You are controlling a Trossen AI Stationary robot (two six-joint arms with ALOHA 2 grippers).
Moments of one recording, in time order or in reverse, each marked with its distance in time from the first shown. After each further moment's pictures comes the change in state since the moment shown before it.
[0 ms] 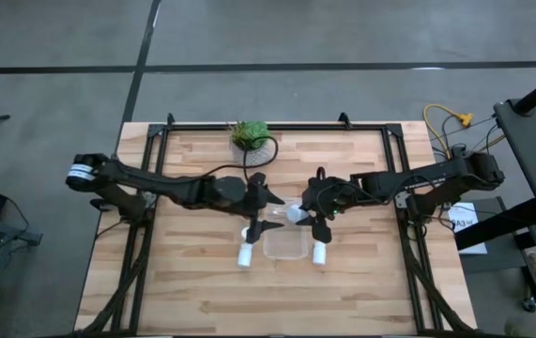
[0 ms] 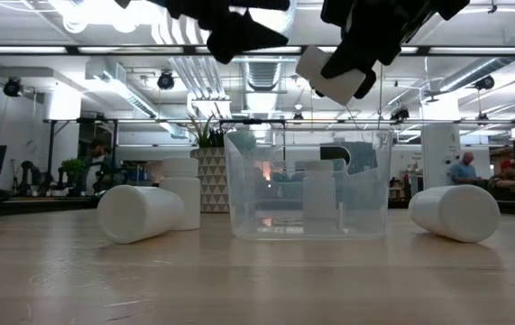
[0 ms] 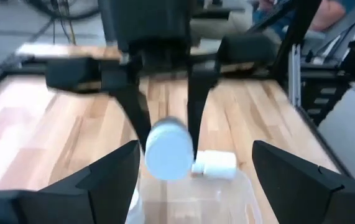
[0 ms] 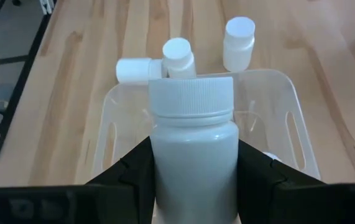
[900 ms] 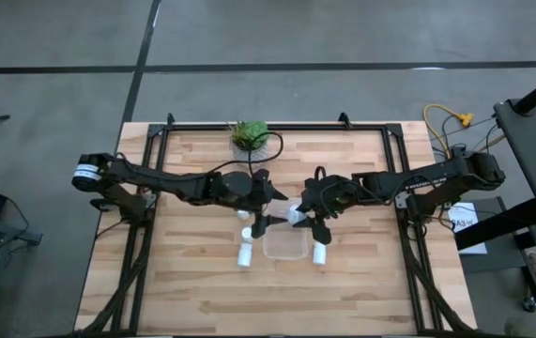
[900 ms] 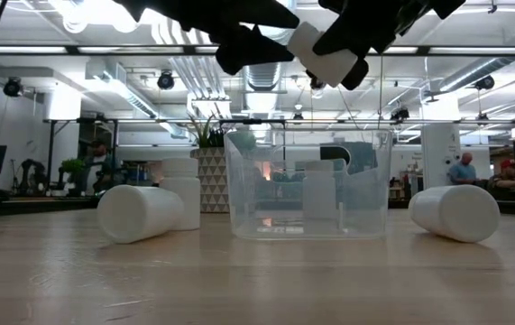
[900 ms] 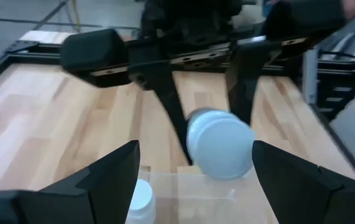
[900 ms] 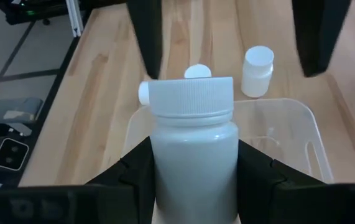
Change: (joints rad) left arm 0.047 0.046 0.018 0.016 0.039 -0.005; right arm 0.001 -0.006 0.000 0.086 -0.055 -0.003
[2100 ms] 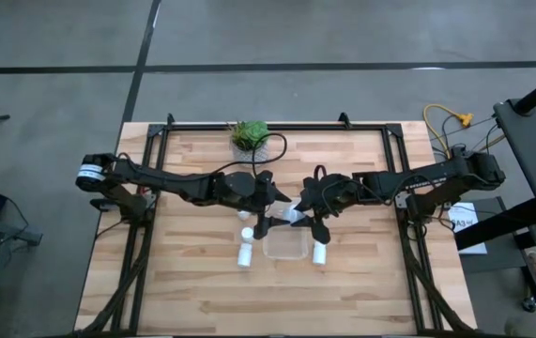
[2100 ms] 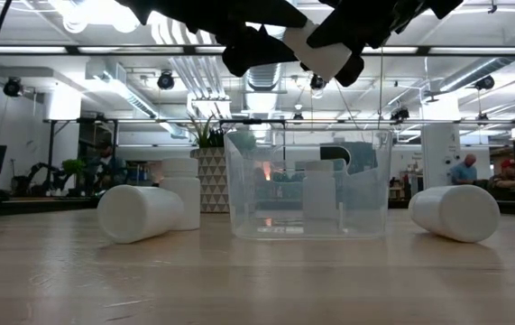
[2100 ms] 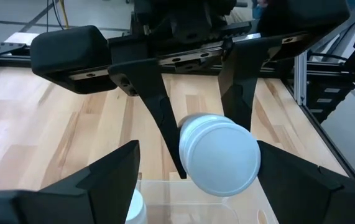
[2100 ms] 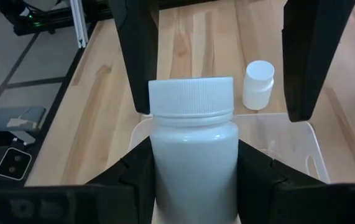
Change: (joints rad) left arm 0.001 0.032 0.018 0.023 0.031 0.001; right arm -0.001 0.000 0.000 0.043 -0.005 -0.004
